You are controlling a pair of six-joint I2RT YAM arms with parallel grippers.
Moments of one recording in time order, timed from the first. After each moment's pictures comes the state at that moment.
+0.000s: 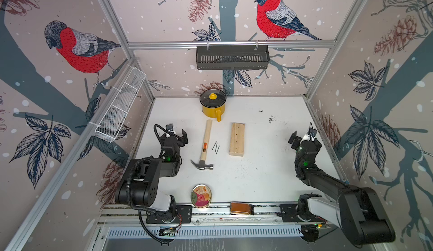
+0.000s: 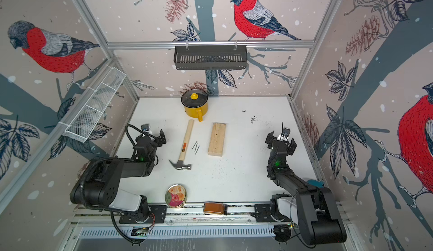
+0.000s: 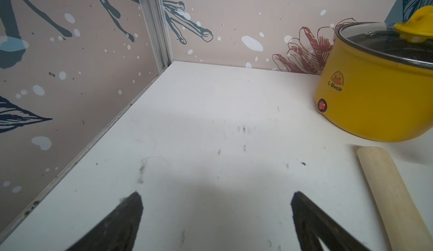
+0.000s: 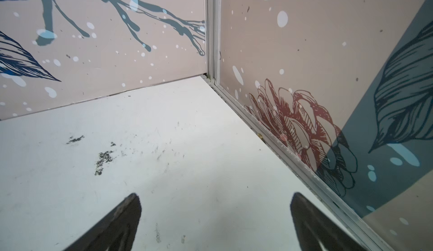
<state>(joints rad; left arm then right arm) -0.07 1.49 0.31 0.92 -0.29 -0.07 0.09 1.18 0.21 0.74 0.51 0.10</state>
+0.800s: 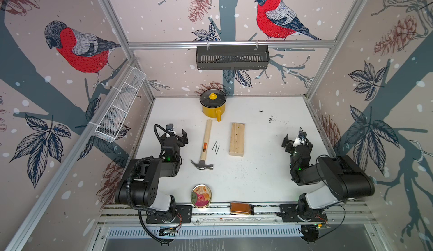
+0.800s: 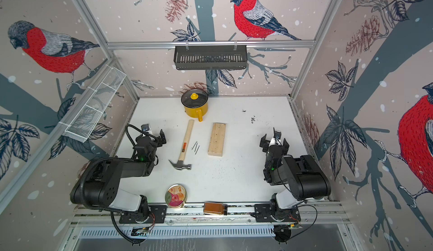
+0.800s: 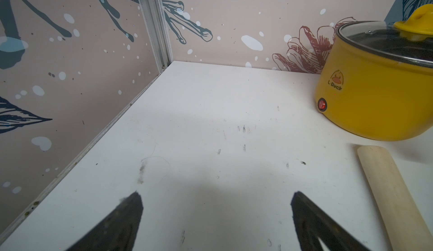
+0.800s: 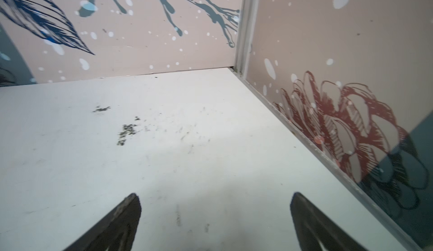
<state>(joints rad) -0.07 1.49 0.31 0.92 -0.29 -0.06 0.13 1.53 0.13 1.24 0.40 0.00</state>
